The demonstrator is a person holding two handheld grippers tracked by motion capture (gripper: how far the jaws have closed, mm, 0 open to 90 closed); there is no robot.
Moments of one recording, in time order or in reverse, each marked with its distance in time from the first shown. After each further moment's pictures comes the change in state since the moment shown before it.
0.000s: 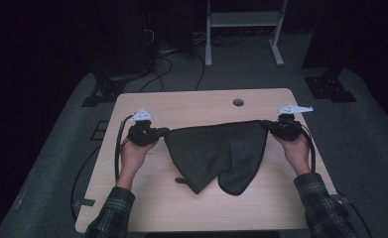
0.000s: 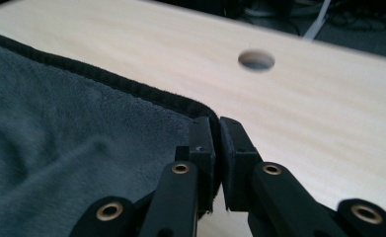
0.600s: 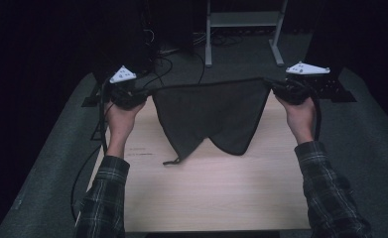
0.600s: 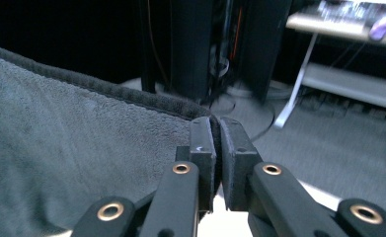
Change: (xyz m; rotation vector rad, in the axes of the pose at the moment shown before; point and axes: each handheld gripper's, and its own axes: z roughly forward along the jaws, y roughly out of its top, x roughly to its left) left arm 0.019 0.106 -0.060 -0.214 0.145 0.083; right arm 0.008 0.118 -0.047 -0.258 -0.048 -0.072
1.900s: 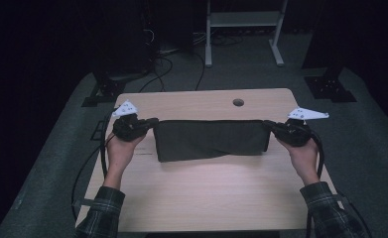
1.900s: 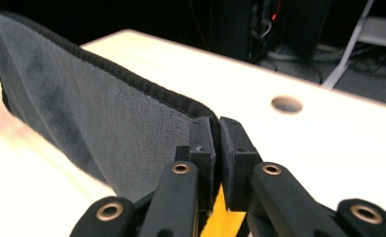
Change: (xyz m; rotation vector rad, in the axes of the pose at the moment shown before) left arm -0.031 -0.095 -0.010 0.134 -0.110 -0.040; right arm 0.028 -0.112 -0.033 0.122 0.153 0.046
